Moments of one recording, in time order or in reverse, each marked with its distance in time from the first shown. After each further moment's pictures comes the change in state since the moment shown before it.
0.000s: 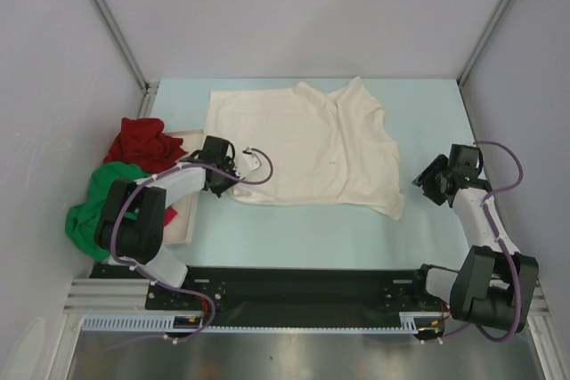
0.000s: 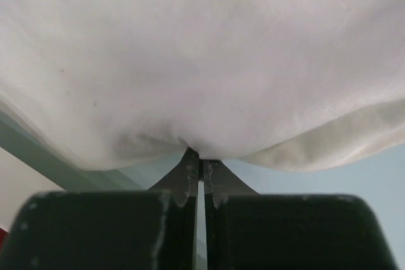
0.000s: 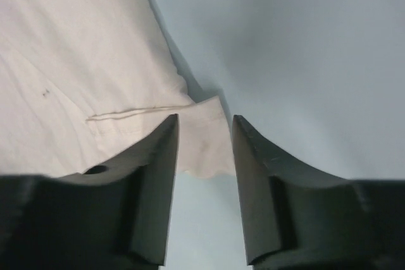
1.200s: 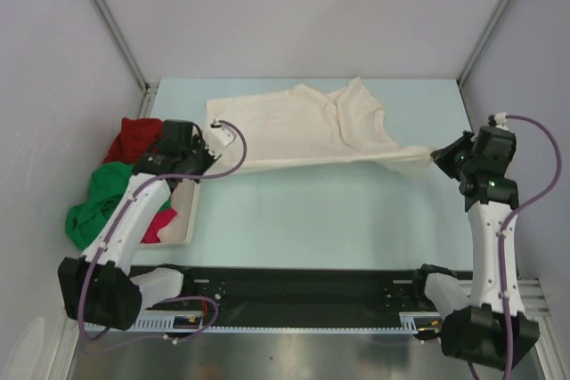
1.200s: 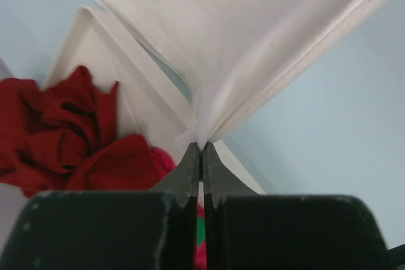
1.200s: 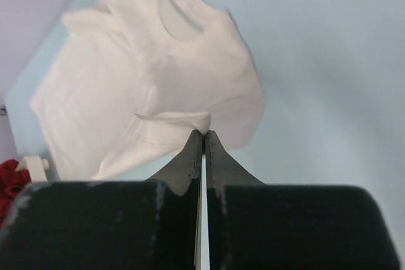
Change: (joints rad) left arm 0.095 -0.404 0.117 -0.313 0.016 -0.100; right arm -0.023 -0.189 0.197 -0.126 -0.069 -0.006
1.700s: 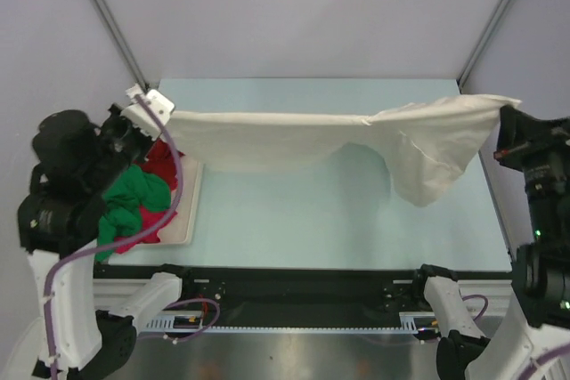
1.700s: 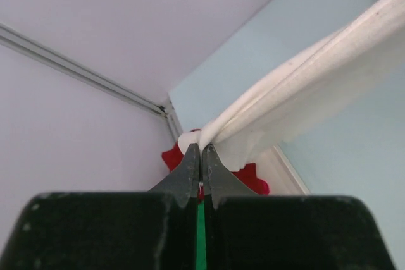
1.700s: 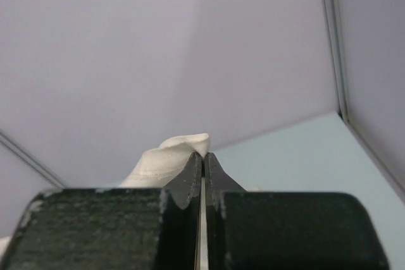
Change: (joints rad) left arm 0.000 -0.224 0.751 -0.374 0.023 -0.003; right arm 0.006 -0.161 0.877 -0.311 0.034 -0.154
